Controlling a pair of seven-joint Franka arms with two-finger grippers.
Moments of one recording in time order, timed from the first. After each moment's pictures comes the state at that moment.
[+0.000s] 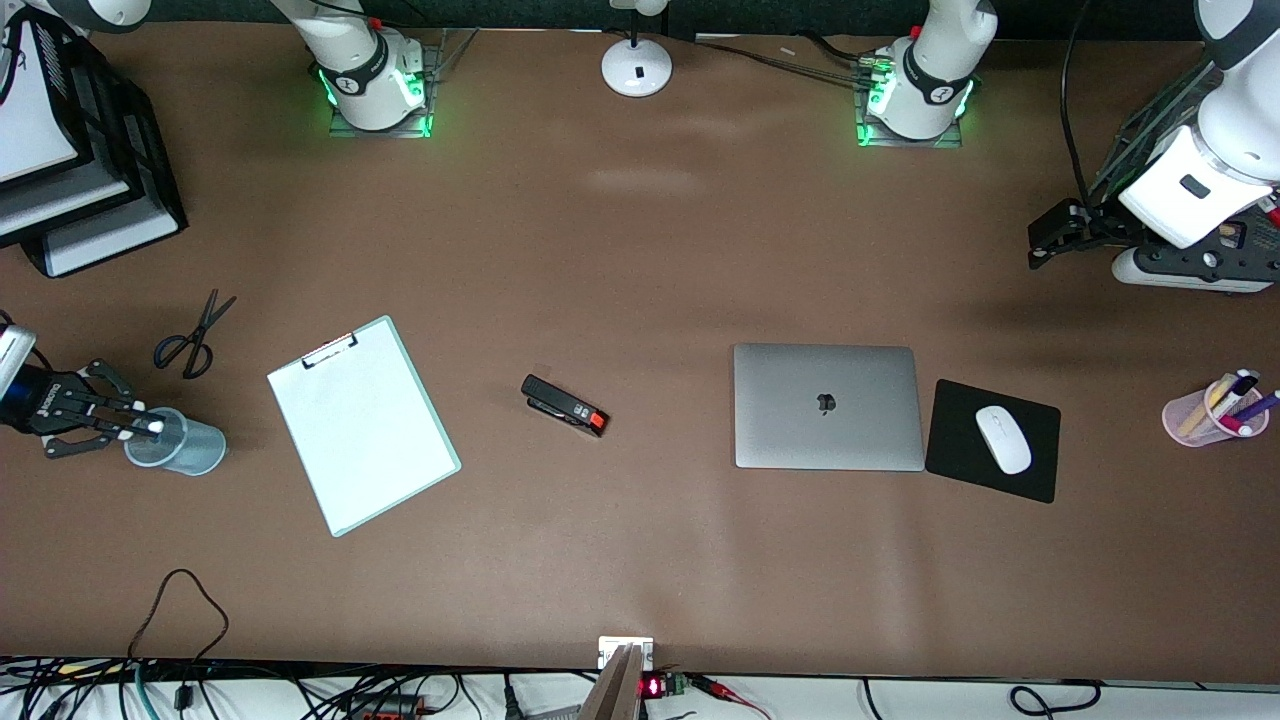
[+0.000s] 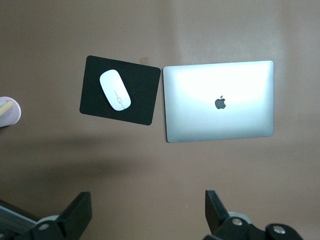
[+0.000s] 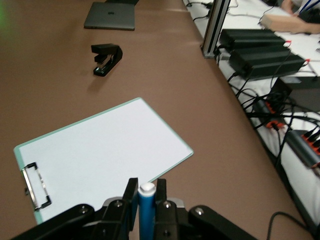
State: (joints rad) left arm -0.01 -0.05 -0.06 -1.76 -0.01 1.71 -0.01; right arm -0.39 0.73 -0.09 -1.30 0.92 1.68 -2.23
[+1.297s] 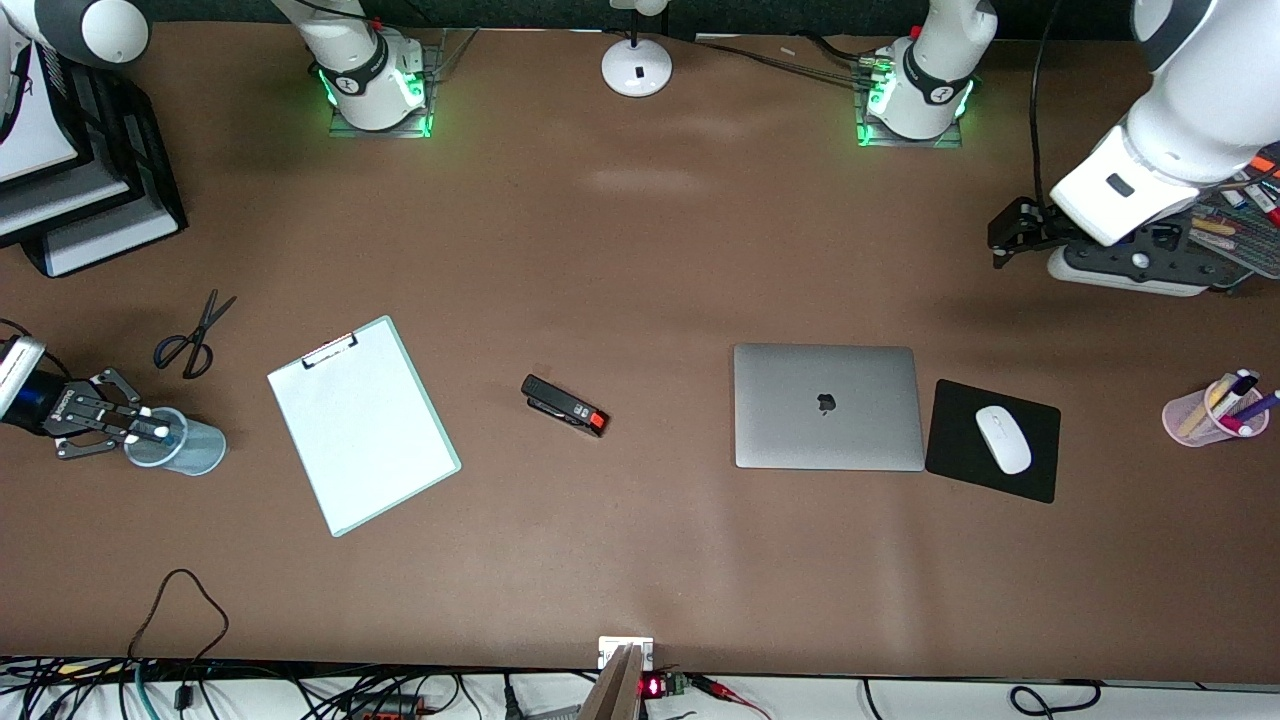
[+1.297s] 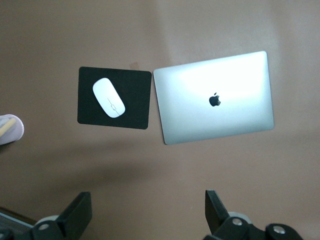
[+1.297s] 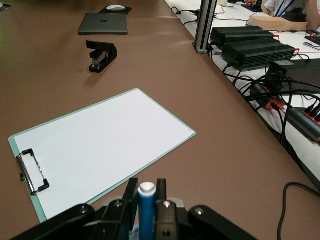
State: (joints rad) left arm -0.01 -0.03 -0.14 -1.73 0.05 1.71 -0.01; right arm -0.46 0.86 -0.09 -1.26 0.97 1.64 -2.28
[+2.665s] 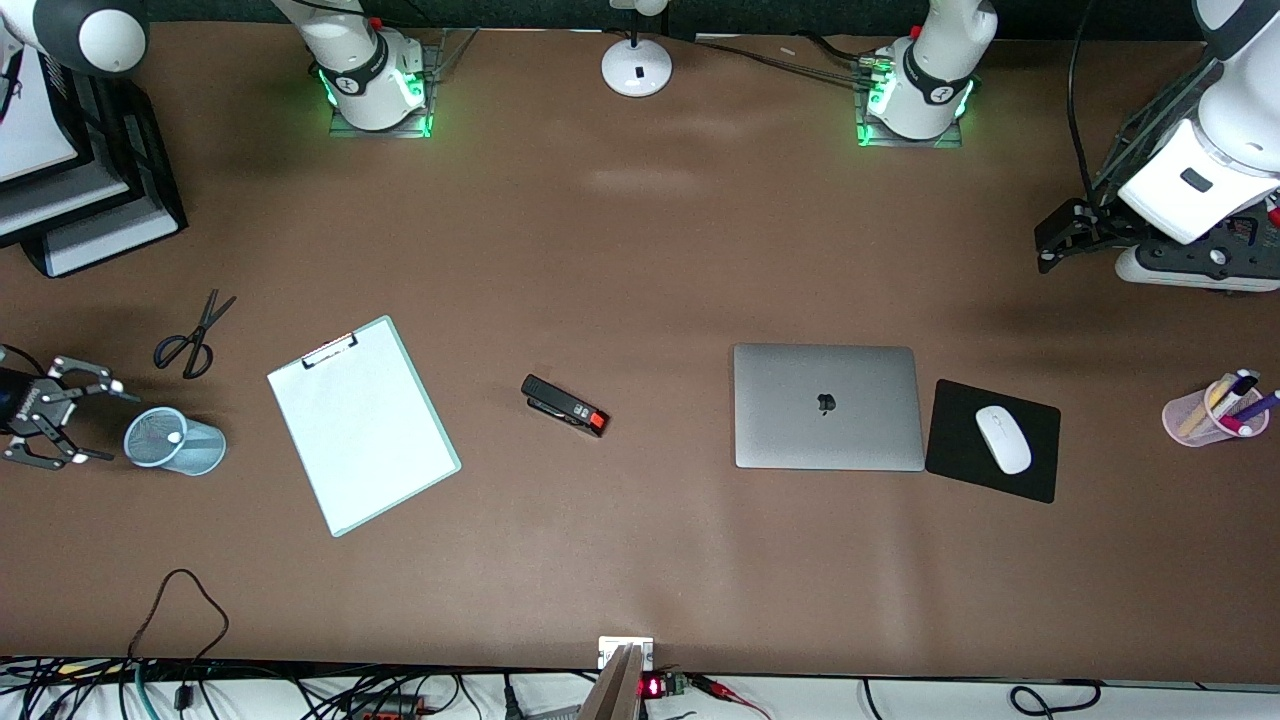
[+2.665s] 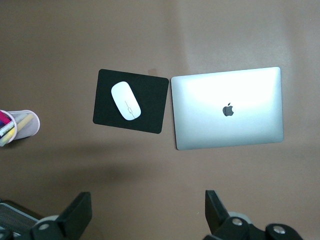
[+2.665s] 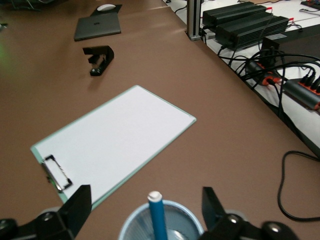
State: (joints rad) left arm 0.04 -0.03 -0.13 -1.71 0.05 1.70 -0.01; right arm -0.48 0.86 -0.11 -1.14 0.89 1.54 -2.03
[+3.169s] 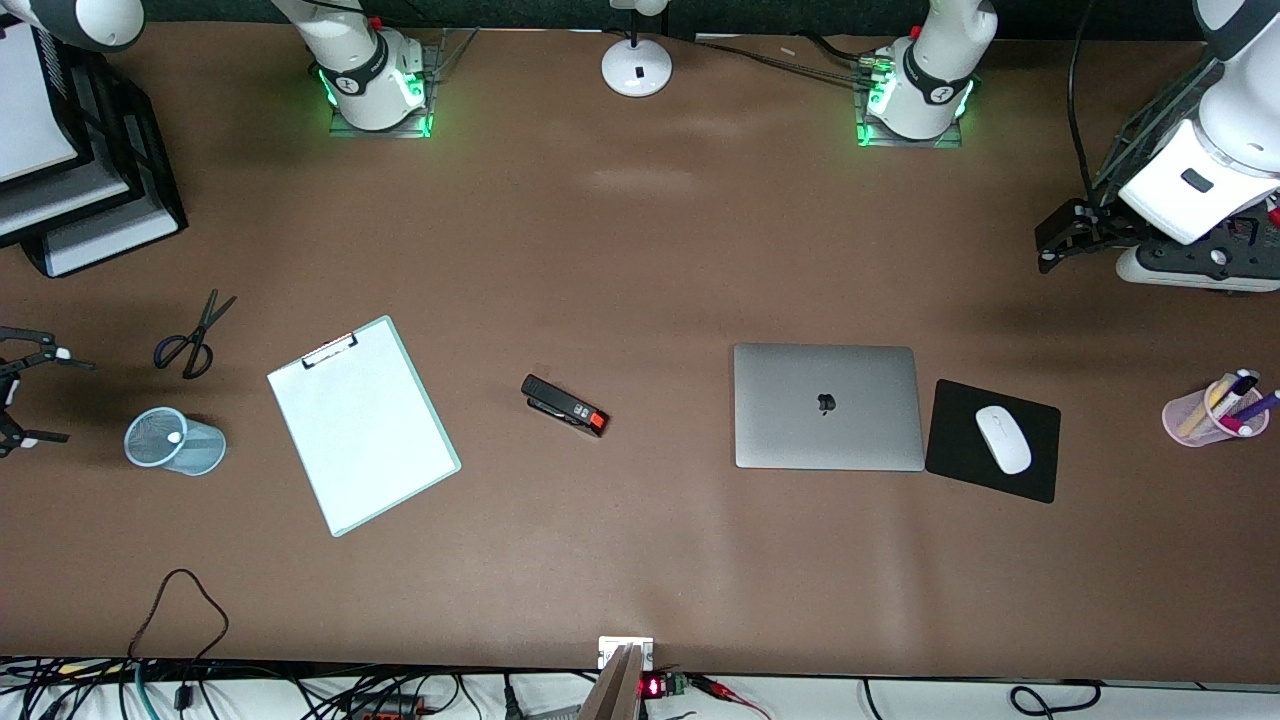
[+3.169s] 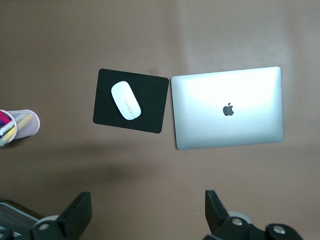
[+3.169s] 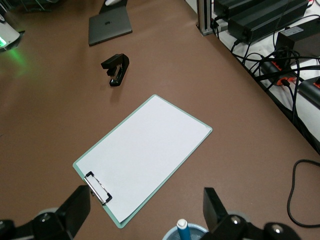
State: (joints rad) left arm 0.04 -0.03 -0.13 -1.71 0.05 1.70 -0.01; right arm -0.42 0.77 -0.10 -1.00 0.75 1.42 -1.75
